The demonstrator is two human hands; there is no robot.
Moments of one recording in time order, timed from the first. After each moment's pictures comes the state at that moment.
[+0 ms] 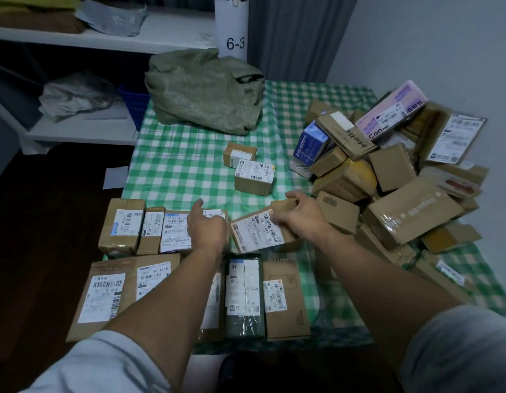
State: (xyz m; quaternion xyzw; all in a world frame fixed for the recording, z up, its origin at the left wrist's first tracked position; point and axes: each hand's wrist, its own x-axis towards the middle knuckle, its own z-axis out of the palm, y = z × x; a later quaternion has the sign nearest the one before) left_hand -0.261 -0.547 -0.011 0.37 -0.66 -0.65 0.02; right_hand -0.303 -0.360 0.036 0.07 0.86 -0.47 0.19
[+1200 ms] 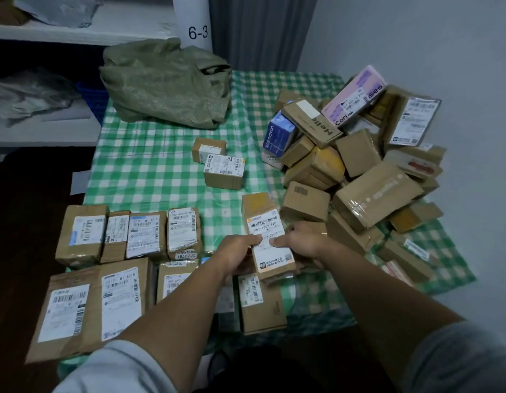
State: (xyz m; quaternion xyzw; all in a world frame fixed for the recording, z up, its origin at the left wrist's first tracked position) left_hand -0.249 -0.458 -0.026 0.29 -0.61 -0.67 -0.31; right_hand -0.280 -0.284 -0.002 0.15 0.80 -0.48 0.33
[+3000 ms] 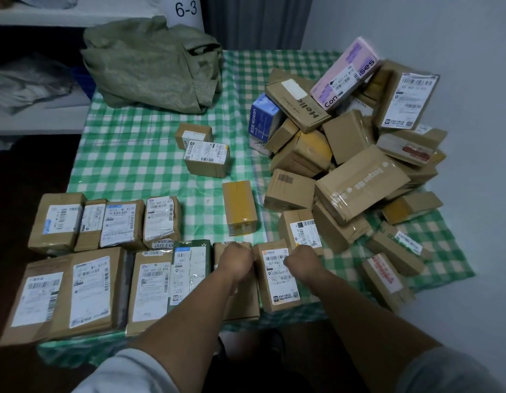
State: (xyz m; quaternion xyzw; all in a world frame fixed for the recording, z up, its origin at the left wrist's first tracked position) left_hand -0.236 -0.369 -0.078 0.30 -0.72 -0.56 -0.27; right_hand -0.250 -0.208 -0.077 0.22 0.87 -0.31 0.33
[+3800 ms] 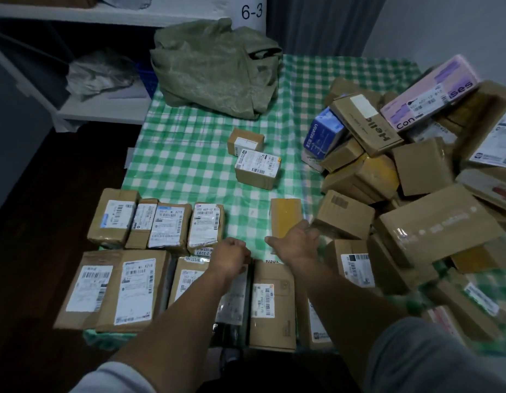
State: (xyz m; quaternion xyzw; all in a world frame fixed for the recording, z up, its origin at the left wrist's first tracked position) left_hand -0.265 -0.477 -0.060 0.41 -0.64 -0.63 -0.17; right_hand -0.325 -0.341 -0.065 0.18 0.92 -0.27 0.23
